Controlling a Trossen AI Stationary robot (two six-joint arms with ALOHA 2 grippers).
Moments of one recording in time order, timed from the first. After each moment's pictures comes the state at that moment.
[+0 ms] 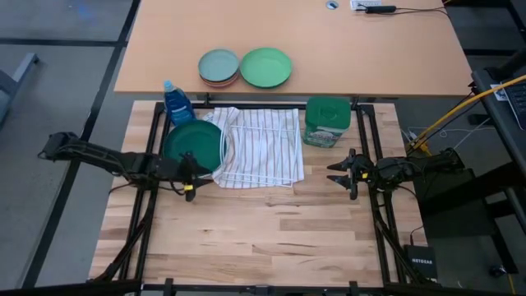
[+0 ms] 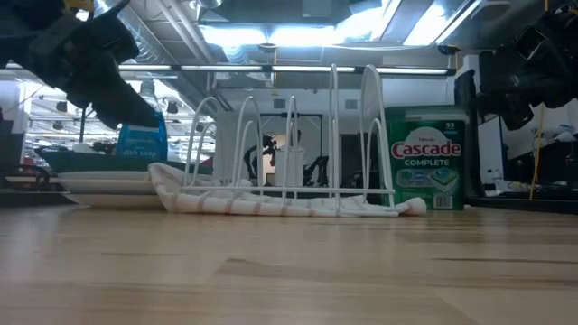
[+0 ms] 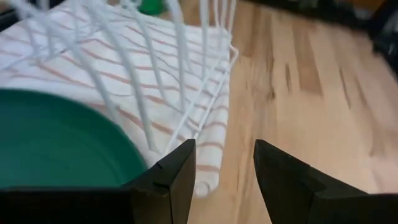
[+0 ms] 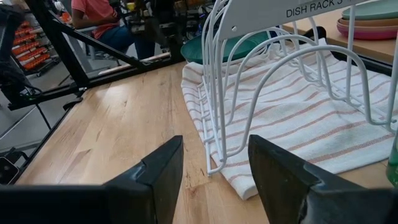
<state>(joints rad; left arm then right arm) -0.18 0.67 0.27 -0.11 -0.29 -0.31 0.26 0.02 0.11 -0.29 0.33 0.31</state>
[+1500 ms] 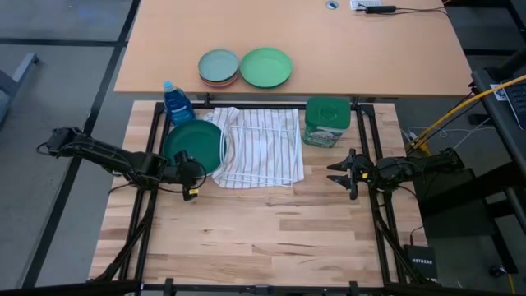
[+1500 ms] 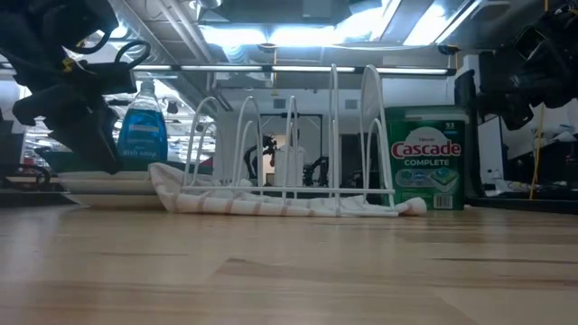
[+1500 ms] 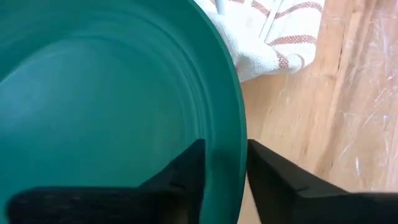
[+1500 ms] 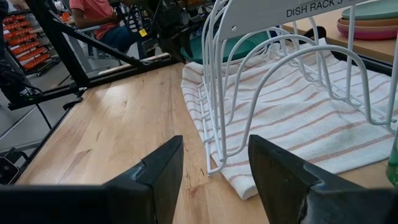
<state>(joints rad) -0.20 0.89 0.41 -0.57 -0.41 -0.38 0.26 0.02 0.11 -0.29 0.33 0.31</state>
